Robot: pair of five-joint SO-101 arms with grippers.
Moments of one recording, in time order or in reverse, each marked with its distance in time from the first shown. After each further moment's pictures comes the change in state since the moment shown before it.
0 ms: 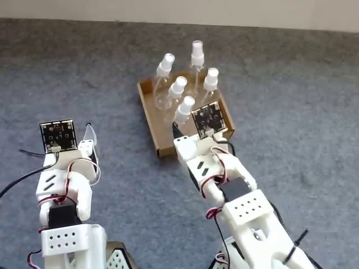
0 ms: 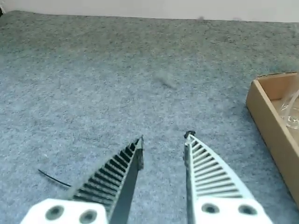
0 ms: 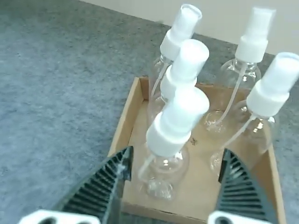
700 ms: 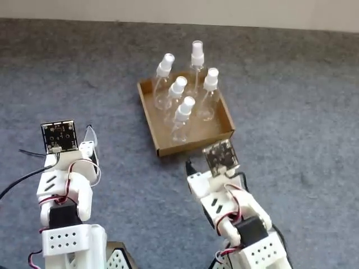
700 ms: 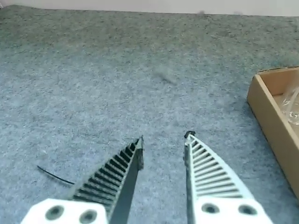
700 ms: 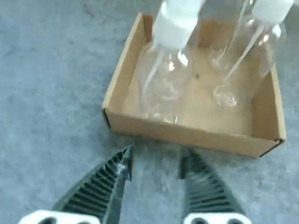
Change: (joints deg) left arm -0.3 -0.6 1.1 0.0 0.0; right arm 0.1 -44.1 21.8 28.8 2.2
